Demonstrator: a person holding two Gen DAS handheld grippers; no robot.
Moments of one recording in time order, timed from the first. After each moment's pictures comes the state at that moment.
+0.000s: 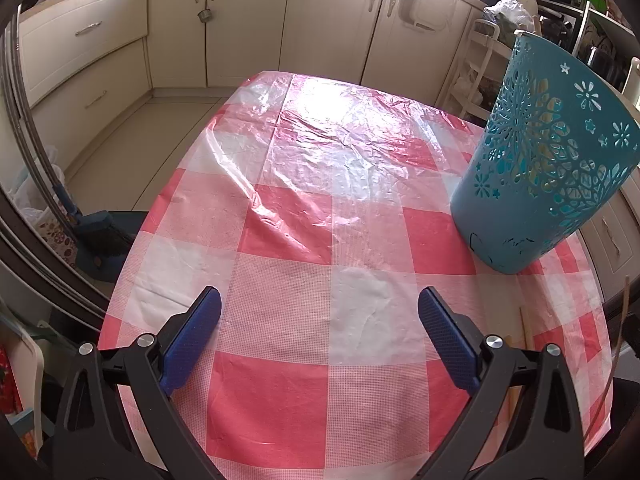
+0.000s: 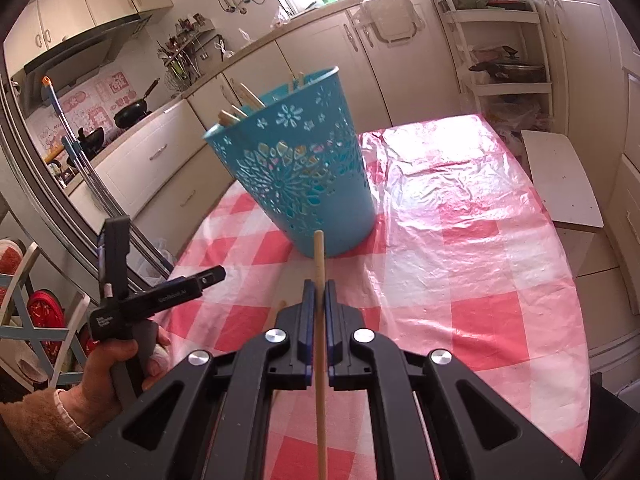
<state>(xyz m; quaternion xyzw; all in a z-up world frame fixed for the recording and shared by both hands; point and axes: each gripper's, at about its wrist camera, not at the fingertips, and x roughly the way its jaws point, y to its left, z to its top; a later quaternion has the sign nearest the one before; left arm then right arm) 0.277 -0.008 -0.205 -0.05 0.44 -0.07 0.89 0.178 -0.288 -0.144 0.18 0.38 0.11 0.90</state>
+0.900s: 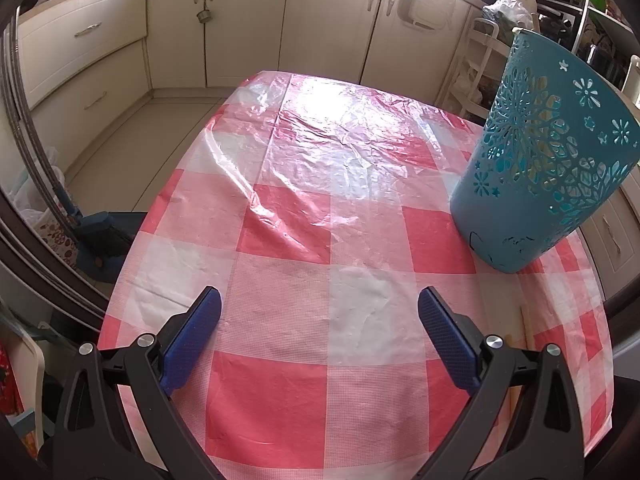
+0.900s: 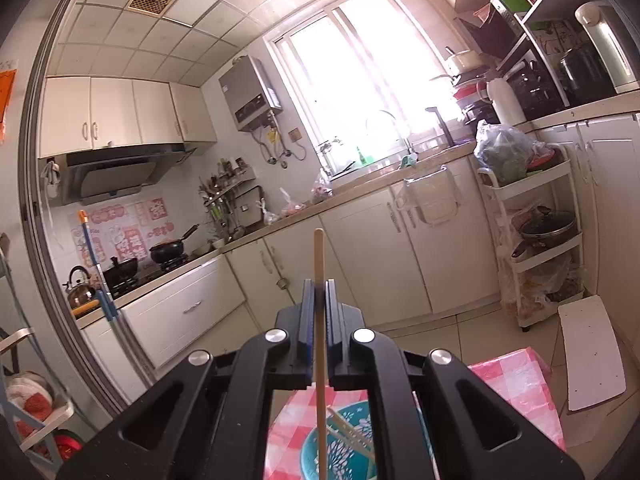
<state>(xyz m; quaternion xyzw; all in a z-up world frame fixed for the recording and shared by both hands) 0.276 -0.009 -0.205 -0.05 0.44 -0.07 0.89 0.280 -0.287 0.024 0.21 0.10 0.09 0.97</state>
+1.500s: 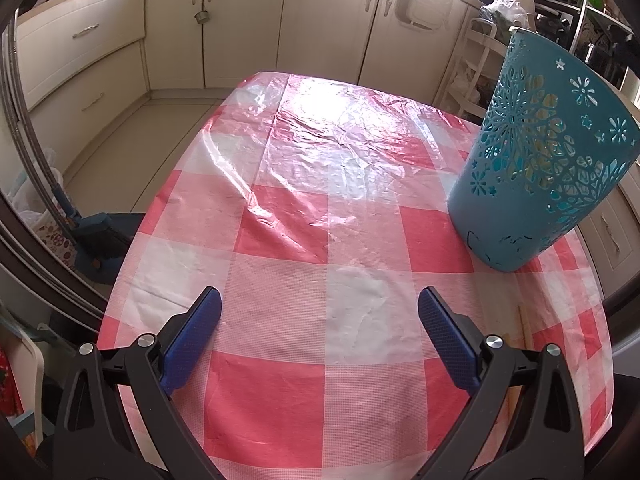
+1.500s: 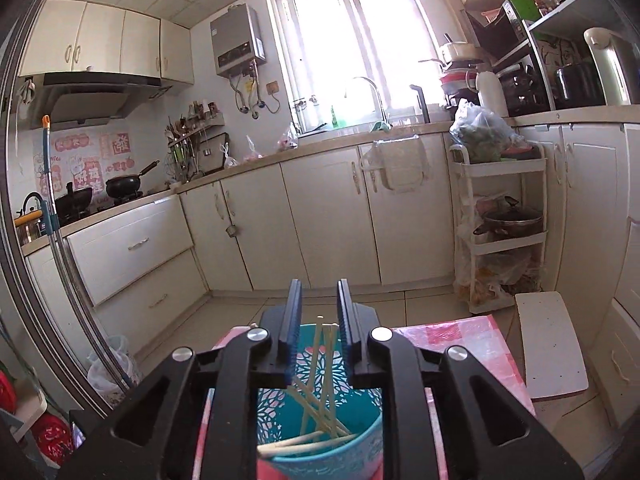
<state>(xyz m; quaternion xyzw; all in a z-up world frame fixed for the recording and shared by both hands) 0.275 -0.011 -0.204 -0.05 0.44 -0.07 0.89 0.270 -0.266 -0.044 0.11 0.16 0.04 0.98</state>
